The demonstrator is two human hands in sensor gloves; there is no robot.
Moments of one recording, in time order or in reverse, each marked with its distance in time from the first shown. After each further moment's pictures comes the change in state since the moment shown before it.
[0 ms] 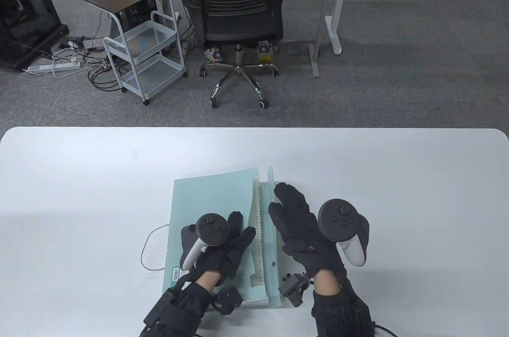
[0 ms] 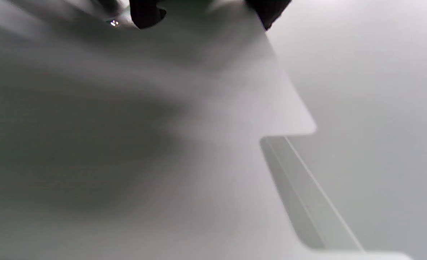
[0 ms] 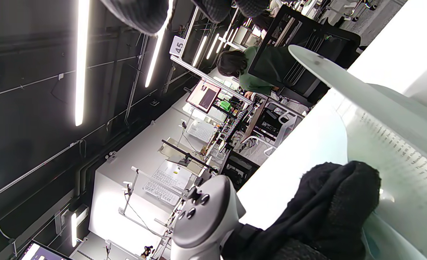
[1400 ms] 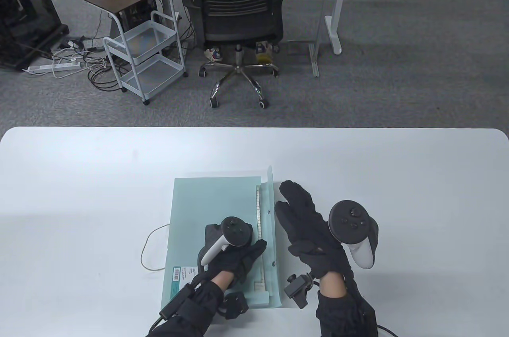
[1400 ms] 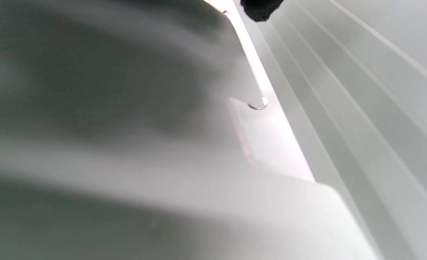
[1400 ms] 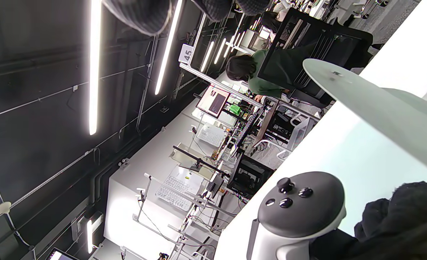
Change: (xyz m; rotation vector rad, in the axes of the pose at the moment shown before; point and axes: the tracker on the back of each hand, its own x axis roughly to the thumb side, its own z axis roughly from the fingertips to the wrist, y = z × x) left_hand -0.001 -0.040 -0.024 -0.219 0.107 -0.134; right_hand 0.006 -0.012 0.008 -0.020 -0.036 -0.047
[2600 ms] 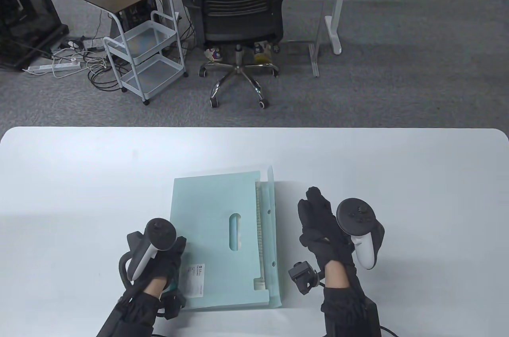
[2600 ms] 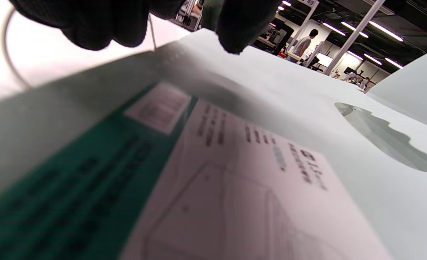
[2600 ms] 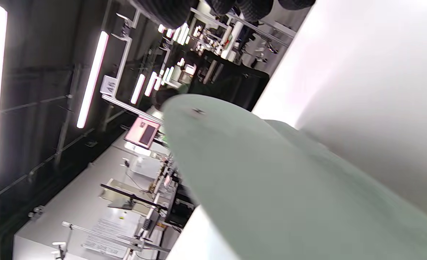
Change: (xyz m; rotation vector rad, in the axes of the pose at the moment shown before) left_hand -0.112 0.081 0.078 0.378 0.284 -0.042; right_hand -0.074 -0.008 -0.009 -0.131 0.344 0.020
